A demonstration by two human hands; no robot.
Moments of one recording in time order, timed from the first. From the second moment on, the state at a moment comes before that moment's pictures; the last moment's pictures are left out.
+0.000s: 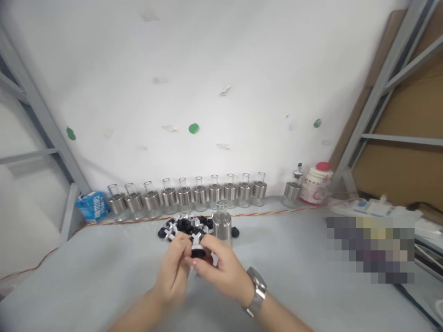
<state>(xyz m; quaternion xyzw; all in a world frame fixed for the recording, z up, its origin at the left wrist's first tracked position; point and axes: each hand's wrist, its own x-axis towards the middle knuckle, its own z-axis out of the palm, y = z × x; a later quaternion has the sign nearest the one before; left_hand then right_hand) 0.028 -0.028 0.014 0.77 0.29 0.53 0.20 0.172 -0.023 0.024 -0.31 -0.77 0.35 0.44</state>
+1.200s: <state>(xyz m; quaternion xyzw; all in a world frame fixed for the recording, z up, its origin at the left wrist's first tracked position) 0.032 -0.027 0.010 0.77 0.40 0.48 0.12 0.168 -0.022 0.017 -0.37 -0.79 0.29 0.40</state>
